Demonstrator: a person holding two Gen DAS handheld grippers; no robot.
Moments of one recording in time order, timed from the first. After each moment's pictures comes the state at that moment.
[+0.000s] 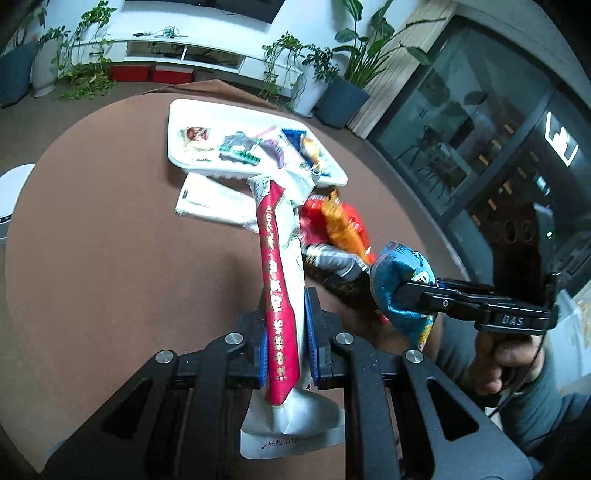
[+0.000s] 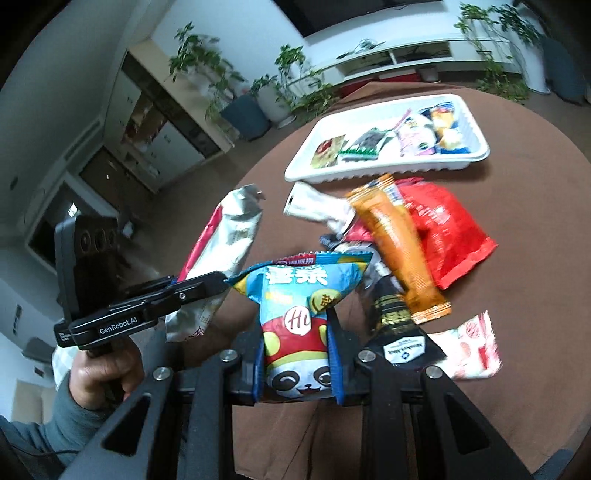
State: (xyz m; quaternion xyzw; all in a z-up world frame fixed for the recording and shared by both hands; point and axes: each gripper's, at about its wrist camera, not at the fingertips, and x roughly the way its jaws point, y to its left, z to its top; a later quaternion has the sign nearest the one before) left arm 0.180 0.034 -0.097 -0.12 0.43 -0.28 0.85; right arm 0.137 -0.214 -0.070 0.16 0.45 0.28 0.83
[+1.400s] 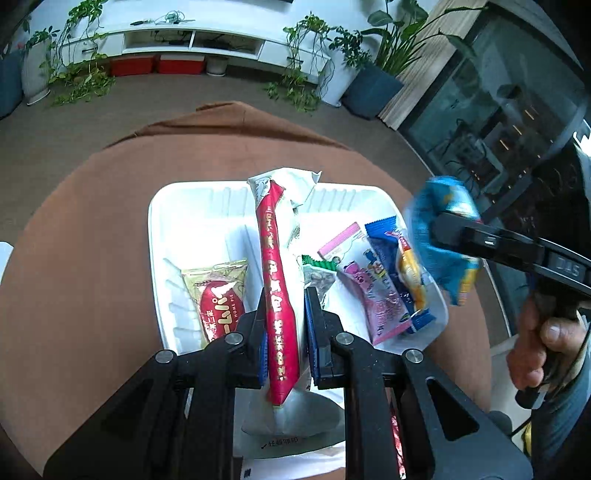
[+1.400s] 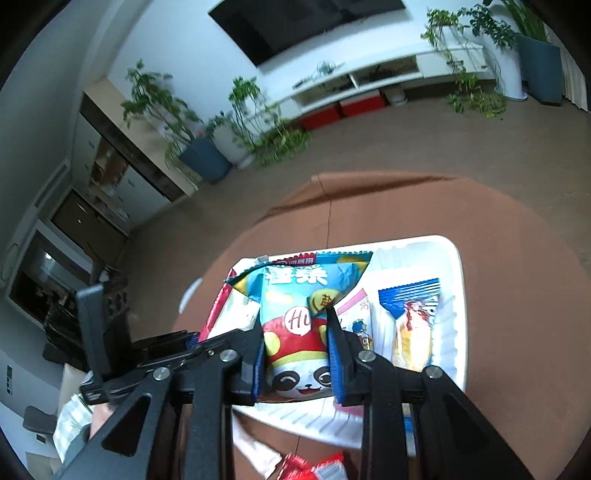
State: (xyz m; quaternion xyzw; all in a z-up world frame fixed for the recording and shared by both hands) left arm 0.451 0.002 -0.105 -0.08 0.48 -0.24 0.84; right arm 0.414 -0.226 -0.044 0.18 0.45 0.21 0.85
